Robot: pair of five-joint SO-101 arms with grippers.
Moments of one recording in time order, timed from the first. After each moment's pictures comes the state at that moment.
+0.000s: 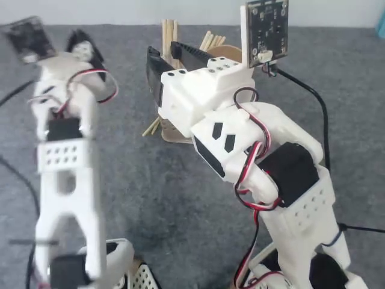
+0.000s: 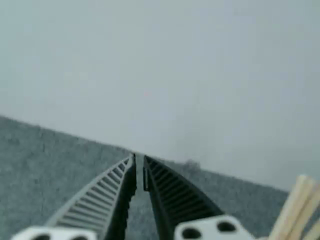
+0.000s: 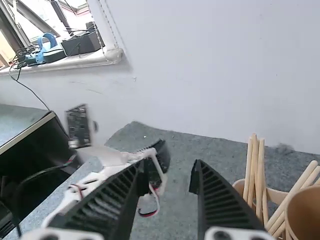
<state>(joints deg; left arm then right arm) -13.3 -21.8 25.0 24.7 17.7 -42.7 -23.8 -21.2 62.7 -21.5</state>
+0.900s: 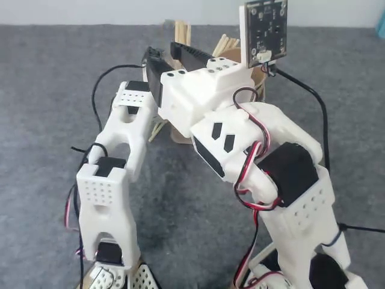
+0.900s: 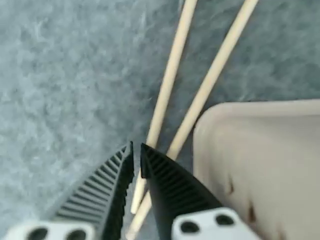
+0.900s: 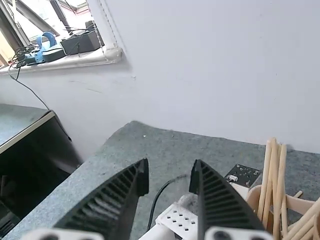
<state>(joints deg) 1.3 35.5 -10.9 62.5 6.6 -42.7 -23.8 -21.0 62.7 -21.5</state>
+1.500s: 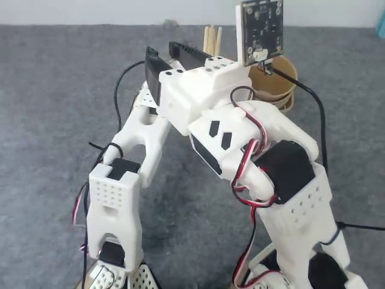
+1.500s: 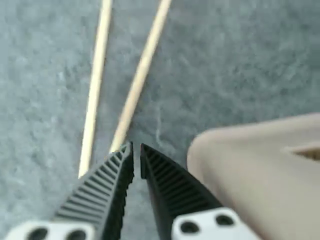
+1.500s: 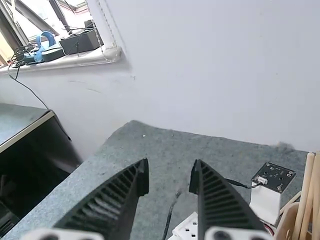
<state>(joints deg) 8.8 35.5 -13.6 58.2 8.4 -42.7 -23.5 -20.0 61.5 -21.5</state>
